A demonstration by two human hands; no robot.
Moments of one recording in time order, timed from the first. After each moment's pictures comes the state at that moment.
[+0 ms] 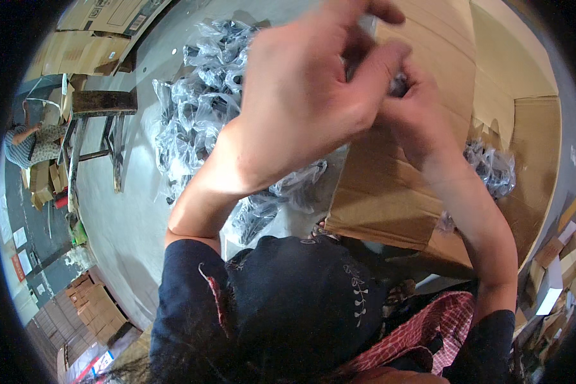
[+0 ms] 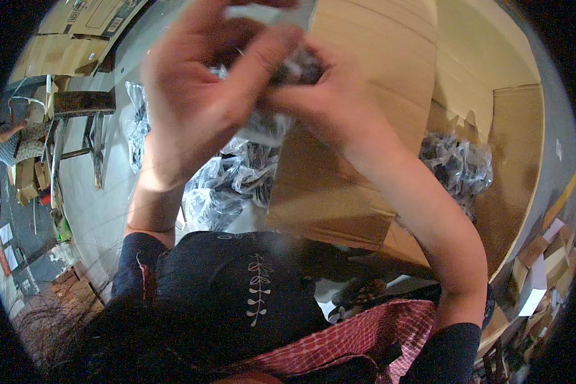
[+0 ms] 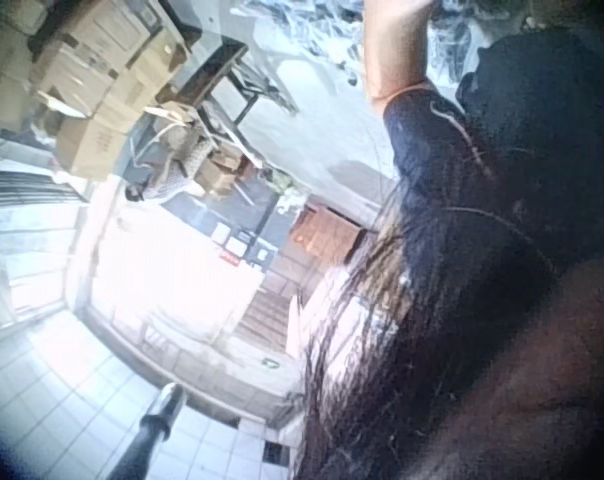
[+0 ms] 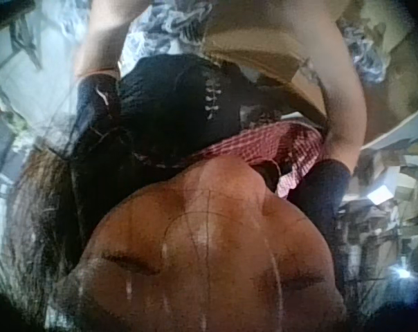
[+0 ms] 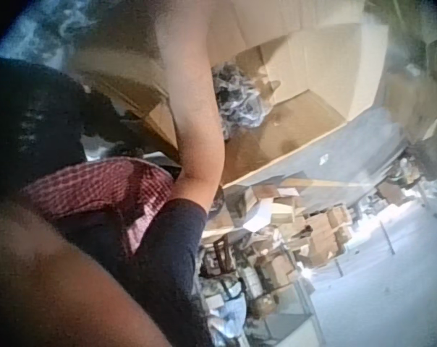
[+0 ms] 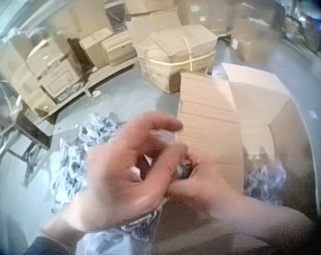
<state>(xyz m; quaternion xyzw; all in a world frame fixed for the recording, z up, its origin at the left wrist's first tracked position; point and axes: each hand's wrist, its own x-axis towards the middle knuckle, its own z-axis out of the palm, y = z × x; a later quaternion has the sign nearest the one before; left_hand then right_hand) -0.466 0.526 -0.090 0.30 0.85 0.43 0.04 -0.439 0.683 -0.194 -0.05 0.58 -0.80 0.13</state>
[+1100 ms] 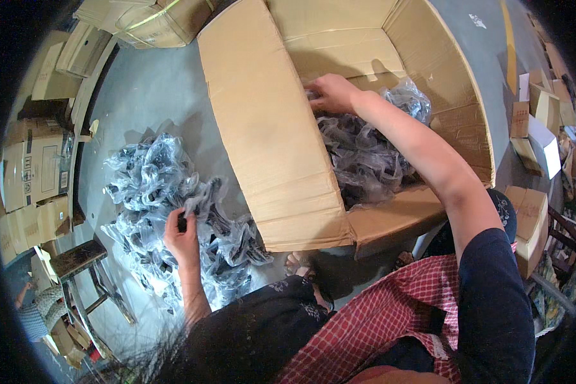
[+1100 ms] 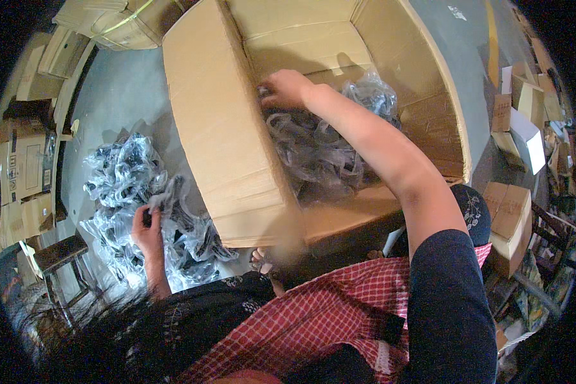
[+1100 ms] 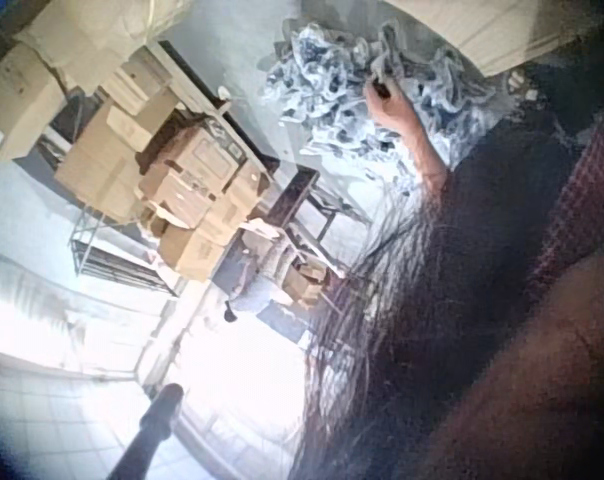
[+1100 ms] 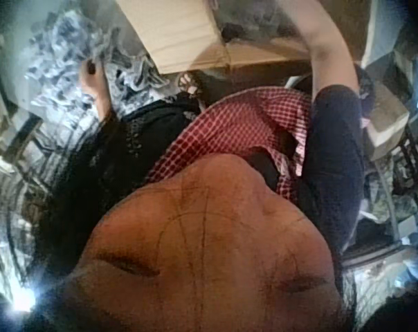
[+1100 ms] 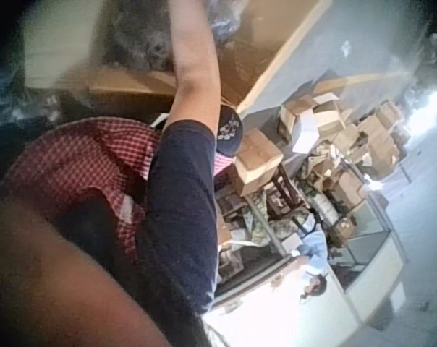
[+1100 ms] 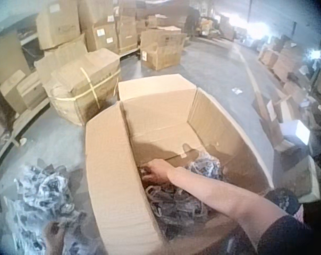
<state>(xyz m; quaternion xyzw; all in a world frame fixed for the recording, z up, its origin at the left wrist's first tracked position) -0.426 0.392 -0.333 0.05 0.92 0.38 0.00 -0.463 0.883 -0.353 -0.07 0.95 -0.28 0.09</state>
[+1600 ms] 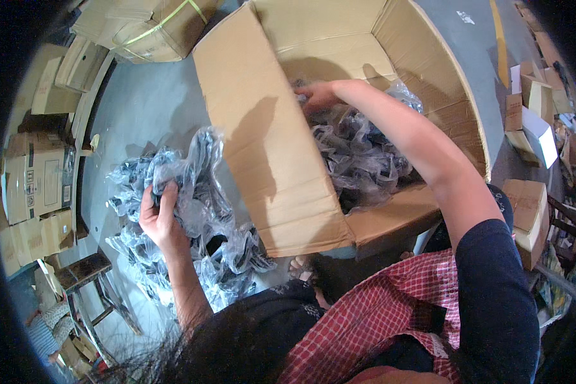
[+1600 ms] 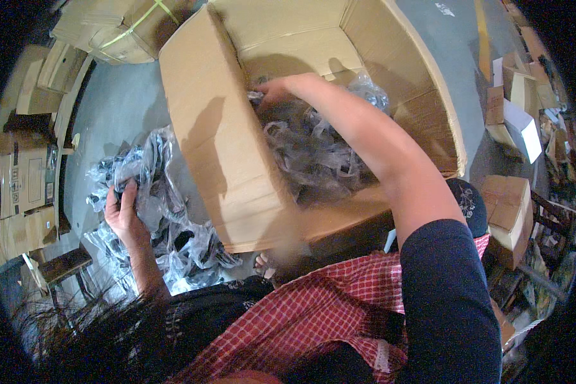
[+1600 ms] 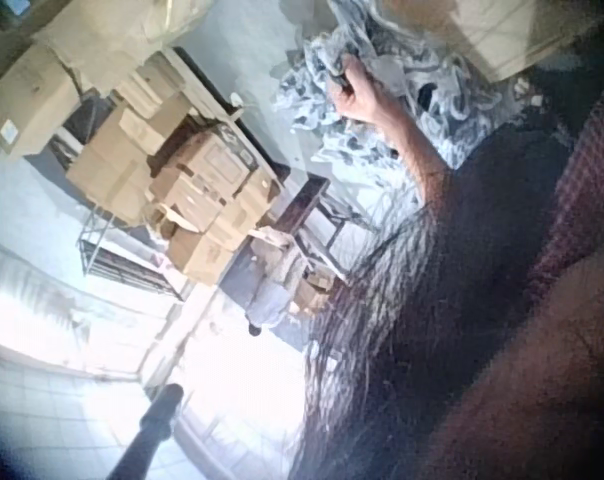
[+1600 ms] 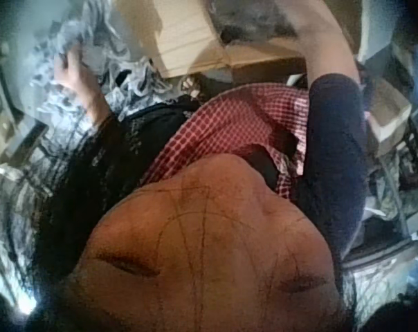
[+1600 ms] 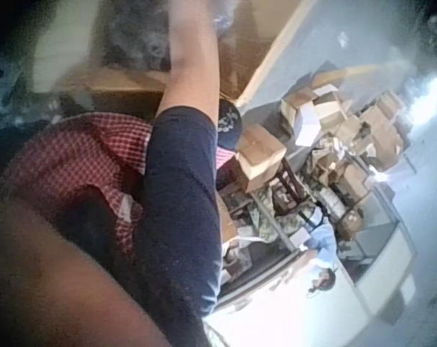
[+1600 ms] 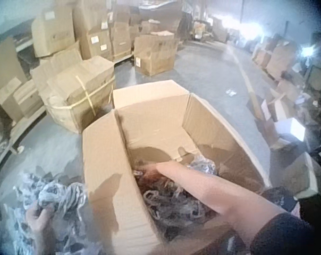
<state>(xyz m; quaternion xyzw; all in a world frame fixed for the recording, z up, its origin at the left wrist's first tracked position) -0.471 0.502 -0.232 0.05 0.76 0.65 0.00 -0.498 0.918 -0.392 -0.01 0.91 -0.36 0.23</state>
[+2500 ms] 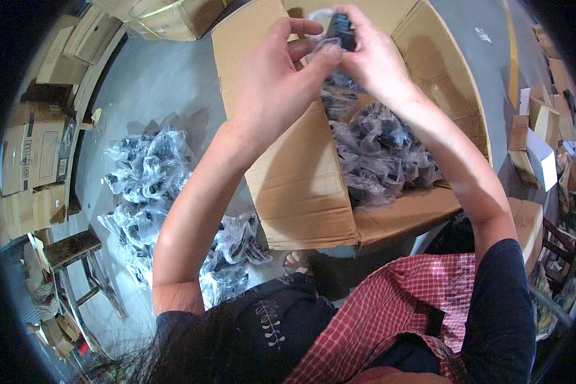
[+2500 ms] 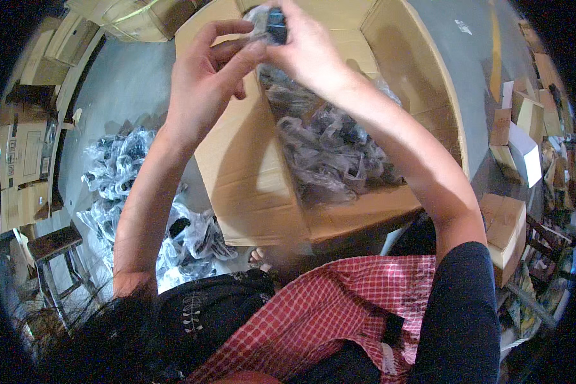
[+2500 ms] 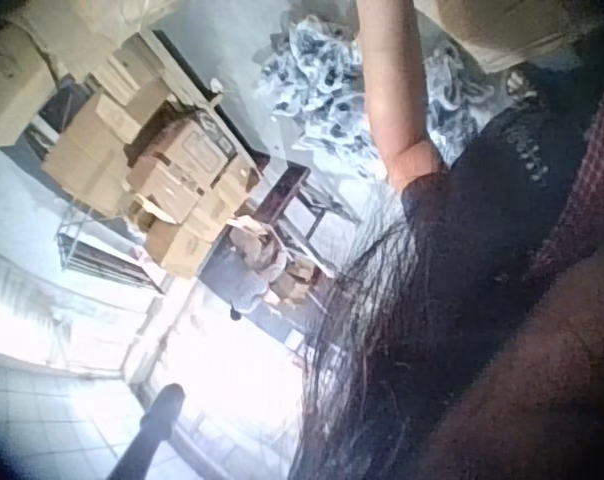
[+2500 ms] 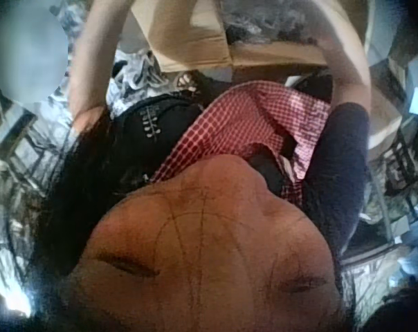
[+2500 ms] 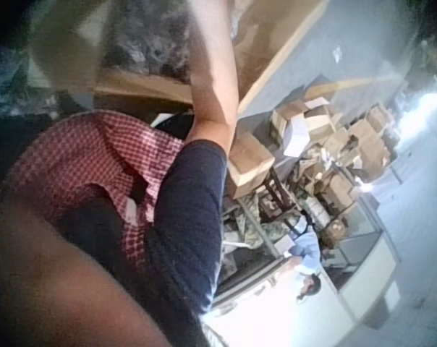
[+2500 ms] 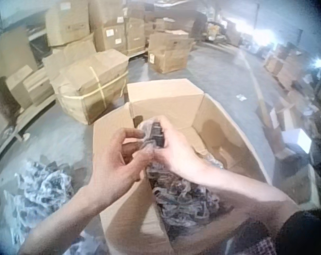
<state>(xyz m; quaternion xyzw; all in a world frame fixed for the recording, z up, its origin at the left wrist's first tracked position) -0.501 0.688 -0.180 0.32 0.70 0.61 0.20 -0.452 0.852 -0.186 0.02 0.85 -0.50 -0.17</state>
